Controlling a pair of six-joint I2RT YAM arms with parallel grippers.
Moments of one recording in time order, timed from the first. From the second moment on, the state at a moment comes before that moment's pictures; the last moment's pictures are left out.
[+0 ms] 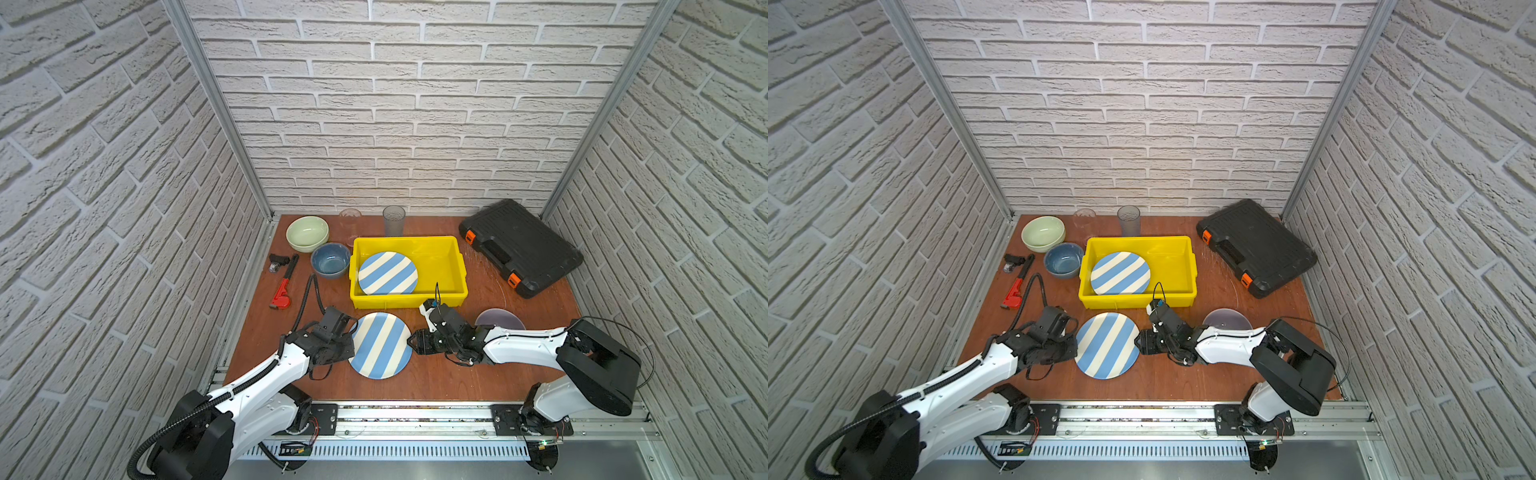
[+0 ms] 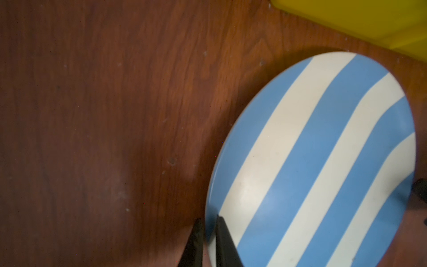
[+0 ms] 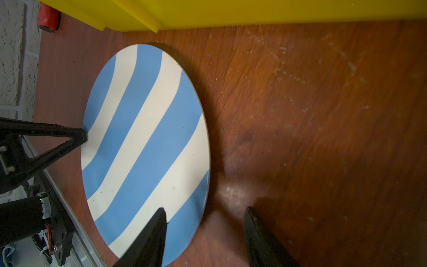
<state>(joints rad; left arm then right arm) -0.55 1.00 0.40 -0.56 0.01 -0.70 0.84 1.52 0.58 0.06 -0.13 0.78</state>
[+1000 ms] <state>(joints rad) -0.55 0.98 0.36 -0.52 0.02 -0.71 0.85 1.60 0.61 0.19 -0.23 0.80</state>
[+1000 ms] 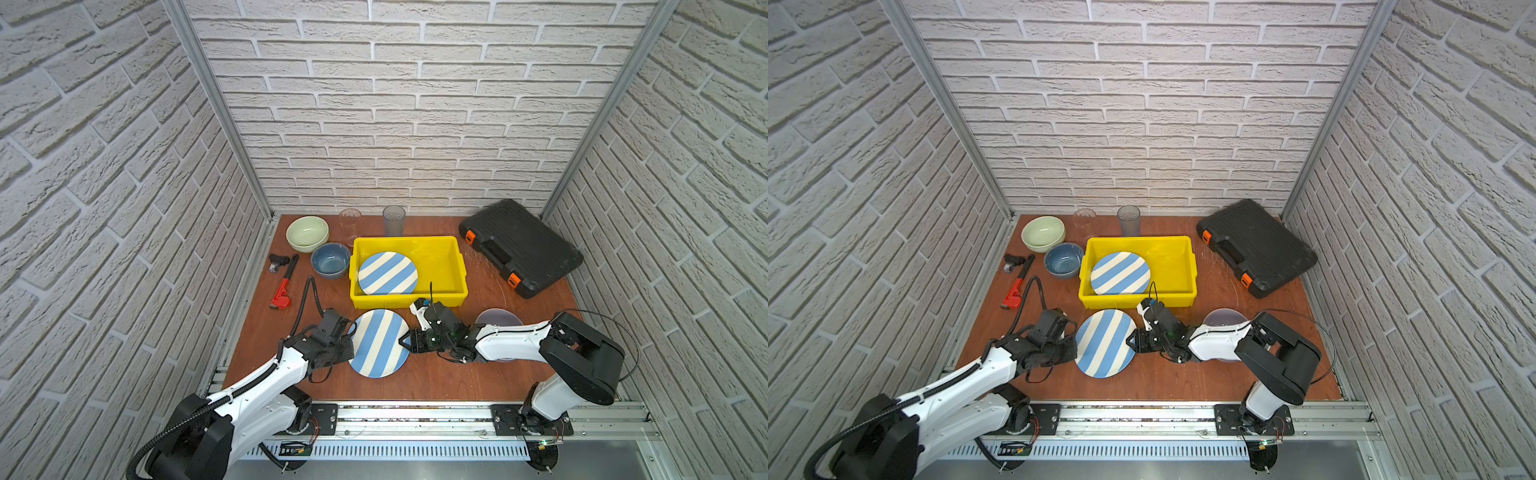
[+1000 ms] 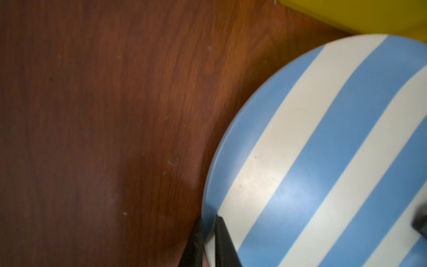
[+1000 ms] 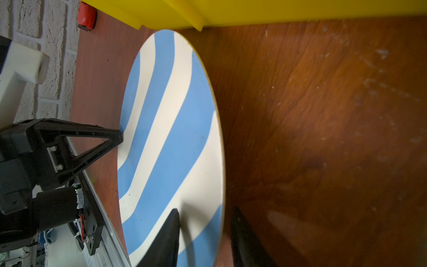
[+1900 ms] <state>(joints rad) -0.55 0.89 0.37 -0.60 0.02 -0.73 0.85 1.54 0.66 0.21 -0.24 0.82</state>
